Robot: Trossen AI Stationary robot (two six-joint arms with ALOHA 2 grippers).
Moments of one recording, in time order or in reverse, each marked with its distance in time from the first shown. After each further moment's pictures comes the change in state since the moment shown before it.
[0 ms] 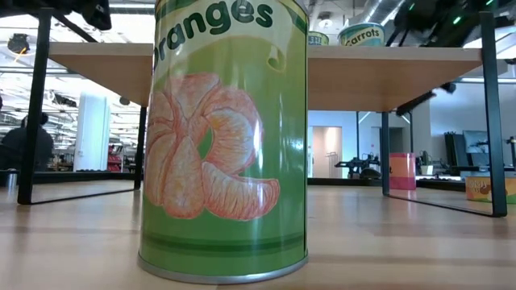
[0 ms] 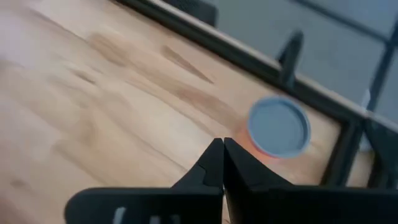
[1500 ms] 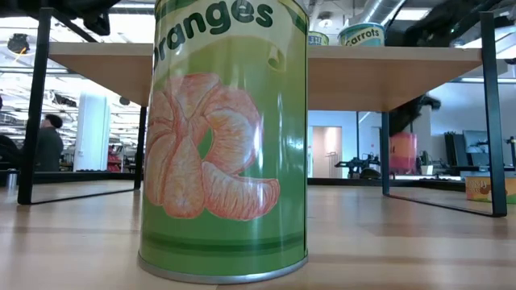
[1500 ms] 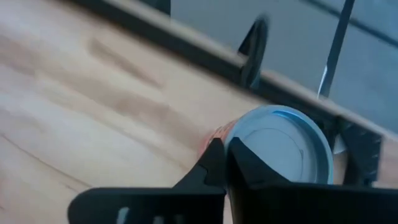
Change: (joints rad) left arm 0.000 0.000 0.000 -0.016 -0.110 -0.004; right arm -0.130 0.243 0.027 0.155 0.064 -0.062
